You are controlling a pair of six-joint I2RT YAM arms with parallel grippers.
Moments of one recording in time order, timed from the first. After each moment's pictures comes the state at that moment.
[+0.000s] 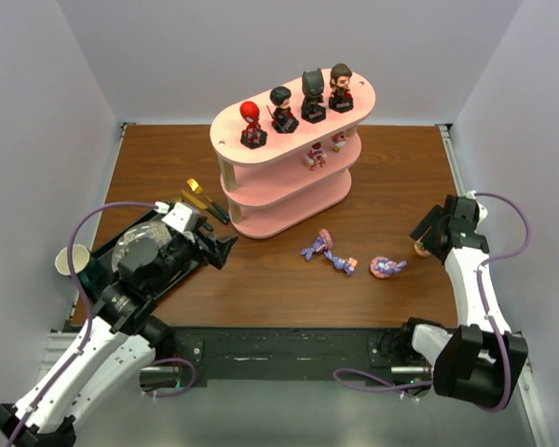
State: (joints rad) left arm -0.56 0.49 0.56 -0.17 0.05 -0.13; right arm -0.24 1.05 0.74 -0.61 0.19 0.47
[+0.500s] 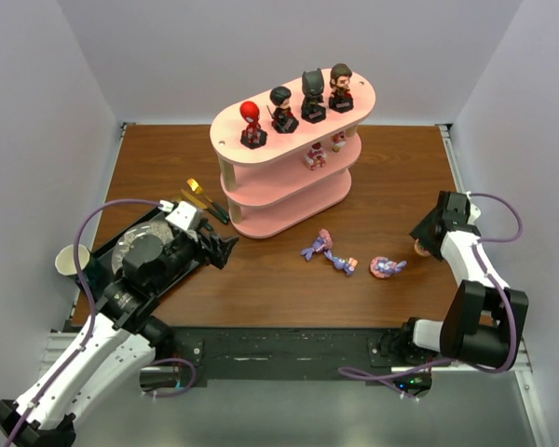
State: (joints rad) left arm -0.56 0.52 0.56 -0.18 0.04 -0.13; right arm -0.24 1.27 0.73 -0.45 0.21 0.55
